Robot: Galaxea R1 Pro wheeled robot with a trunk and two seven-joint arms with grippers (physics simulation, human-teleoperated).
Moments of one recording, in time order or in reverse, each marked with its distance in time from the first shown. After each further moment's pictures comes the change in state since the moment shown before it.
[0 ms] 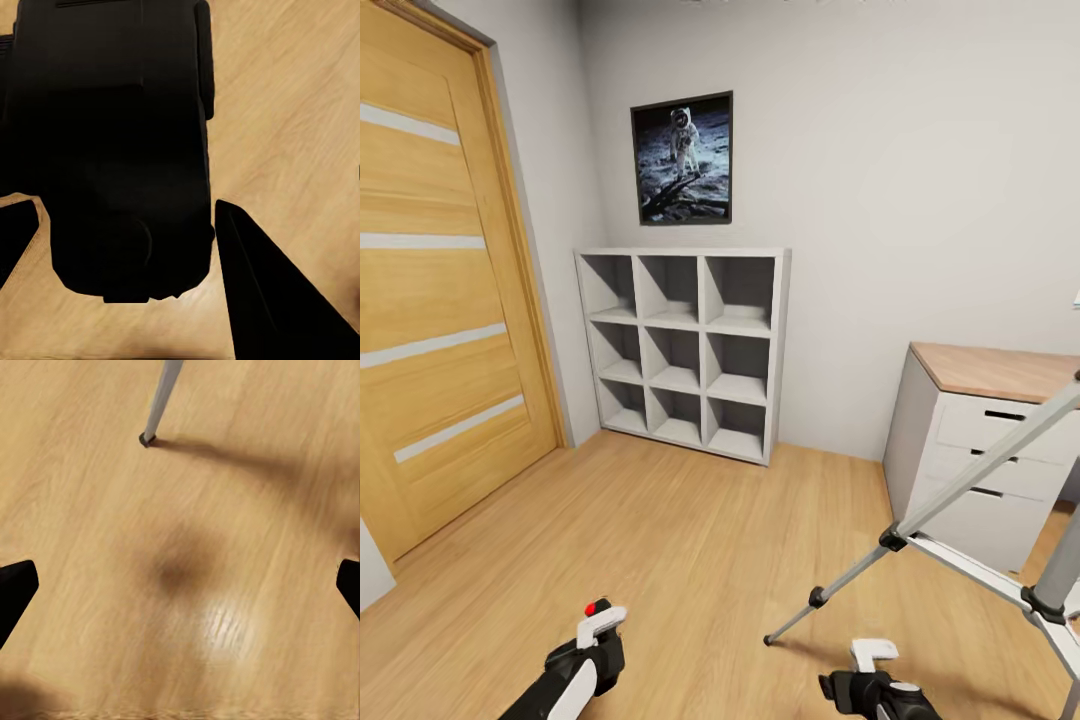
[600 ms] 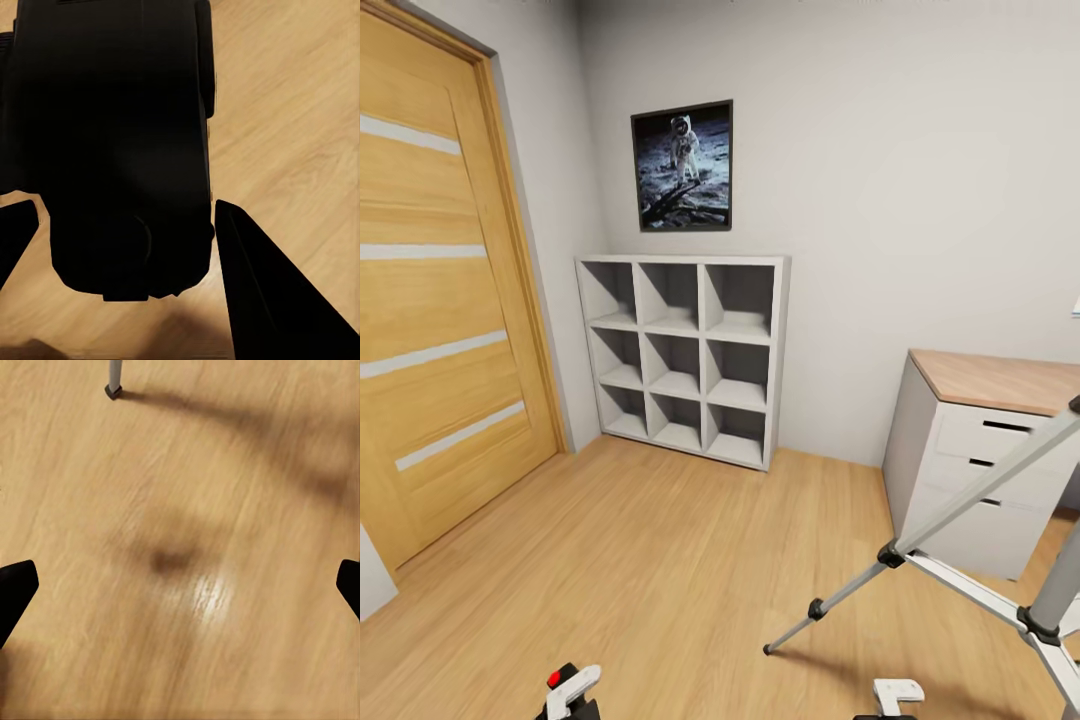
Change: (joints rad) left arm 0.000 0.003 0.002 0.312 0.135 -0.249 -0.013; right arm 0.000 -0.042 -0.003 0.172 0.001 -0.084 0.003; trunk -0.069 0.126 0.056
